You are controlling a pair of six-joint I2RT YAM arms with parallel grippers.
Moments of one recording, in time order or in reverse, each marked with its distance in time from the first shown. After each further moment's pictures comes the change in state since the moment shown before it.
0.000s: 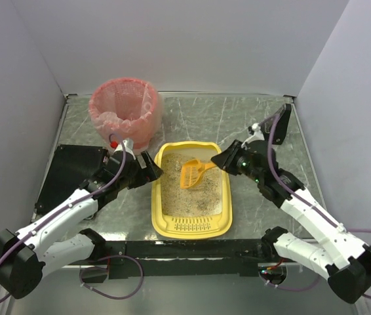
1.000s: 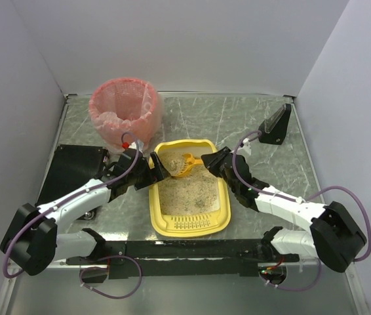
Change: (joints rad) left arm 0.001 0.210 0.006 0.126 0.106 -0.020; right arm 0.141 0.294 -0.299 0.631 0.356 0.250
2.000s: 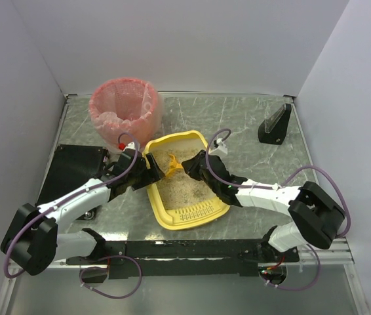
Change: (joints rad) left arm 0.016 0.003 0.001 -0.051 -0.072 -0.002; right arm 0.166 0.232 0.137 0.017 0.030 -0.048
